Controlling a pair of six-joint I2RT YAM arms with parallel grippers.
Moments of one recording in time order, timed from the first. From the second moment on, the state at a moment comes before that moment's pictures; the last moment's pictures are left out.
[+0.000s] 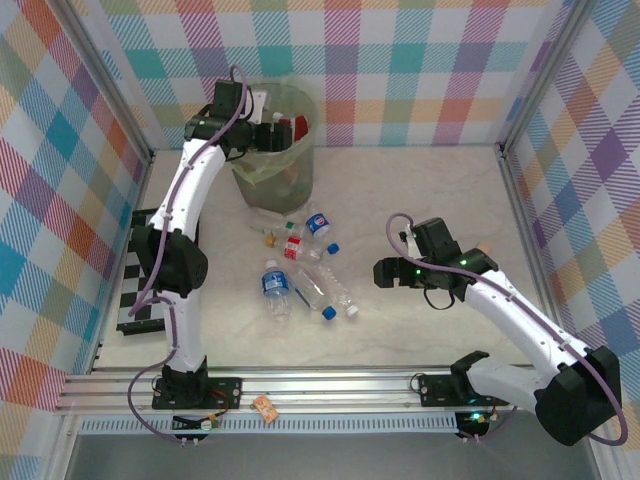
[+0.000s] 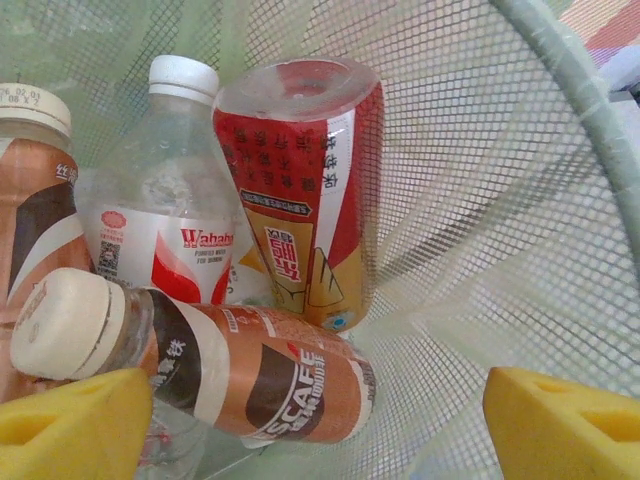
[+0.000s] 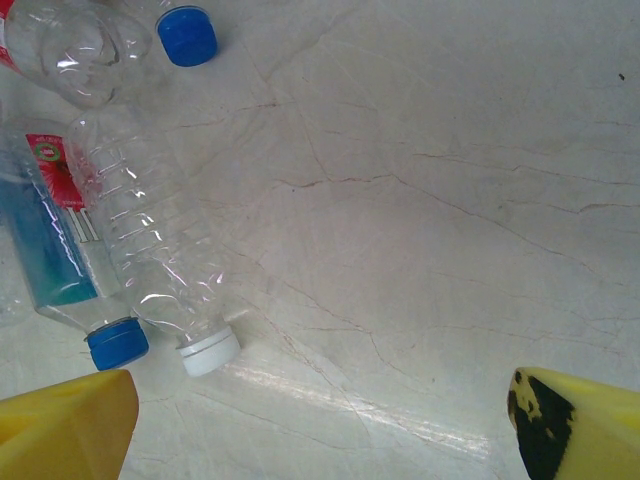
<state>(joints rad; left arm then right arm) -0.23 2.09 2.28 -0.90 0.22 -0.13 0.50 1.08 0.84 -0.77 -0.13 0.39</state>
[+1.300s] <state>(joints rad) -0.44 1.12 1.19 -0.80 -0.03 -0.46 0.50 1.26 0.86 -0.71 -0.17 0.36</state>
